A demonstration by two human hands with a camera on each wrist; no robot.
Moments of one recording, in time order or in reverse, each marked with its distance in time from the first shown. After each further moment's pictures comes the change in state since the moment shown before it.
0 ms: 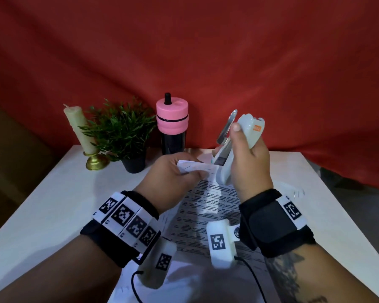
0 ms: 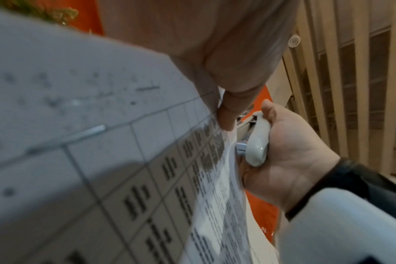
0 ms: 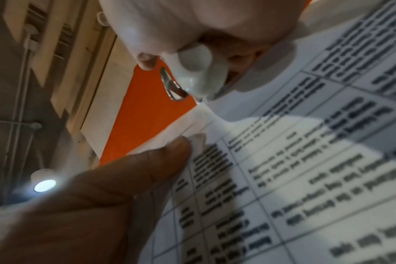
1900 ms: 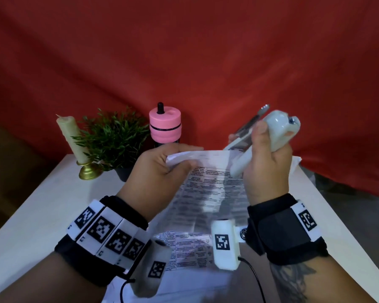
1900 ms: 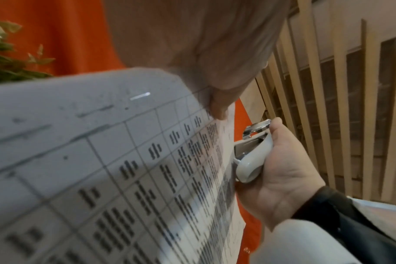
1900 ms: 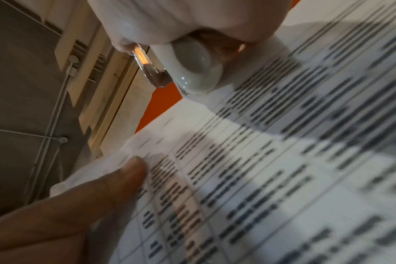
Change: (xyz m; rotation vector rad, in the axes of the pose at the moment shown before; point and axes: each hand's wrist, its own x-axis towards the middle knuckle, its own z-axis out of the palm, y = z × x) left_hand -0.009 0.038 -0.006 -0.047 0.081 0.335; right_hand 0.001 -0.035 -0.018 0.031 0.130 -0.194
